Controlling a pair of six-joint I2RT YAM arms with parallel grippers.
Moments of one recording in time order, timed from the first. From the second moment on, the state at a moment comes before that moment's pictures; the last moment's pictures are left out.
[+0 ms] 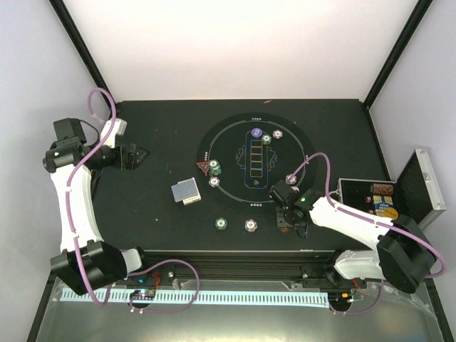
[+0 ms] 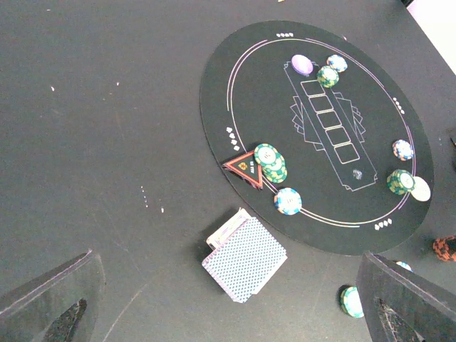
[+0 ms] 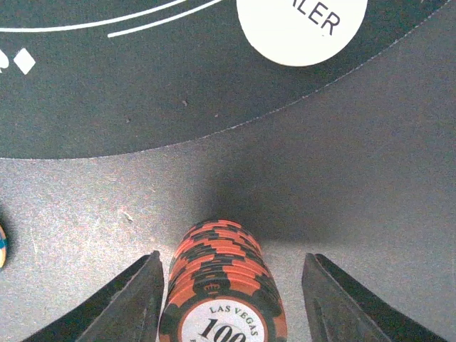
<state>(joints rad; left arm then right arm) 0.41 1.22 1.34 -1.10 0.76 0.42 0.78 1.27 0.68 -0.78 0.17 0.70</state>
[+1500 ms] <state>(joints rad) 0.41 1.22 1.34 -1.10 0.76 0.42 0.81 1.28 0.97 -0.93 0.23 0.67</state>
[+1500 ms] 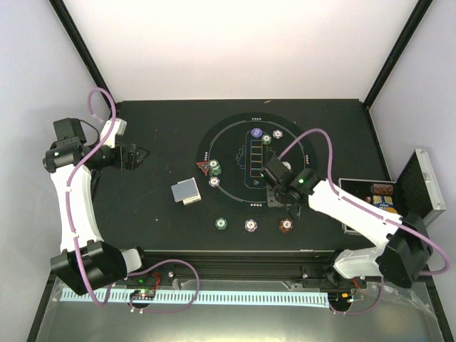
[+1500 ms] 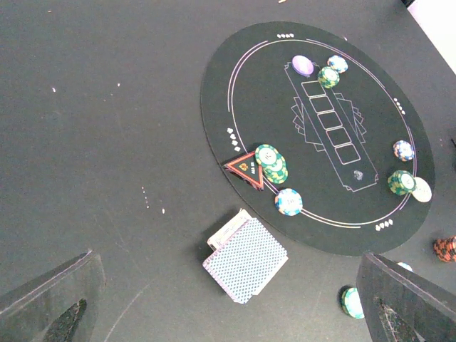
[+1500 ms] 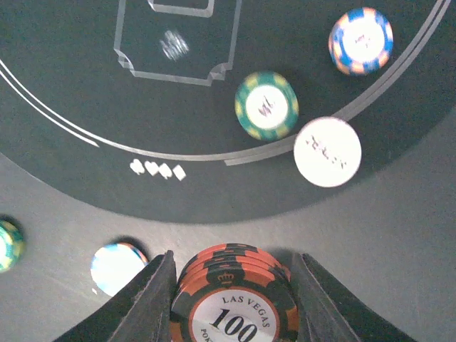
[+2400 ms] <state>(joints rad) 0.41 1.22 1.34 -1.11 0.75 0.42 0.77 2.38 2.03 -0.98 0.16 0.43</state>
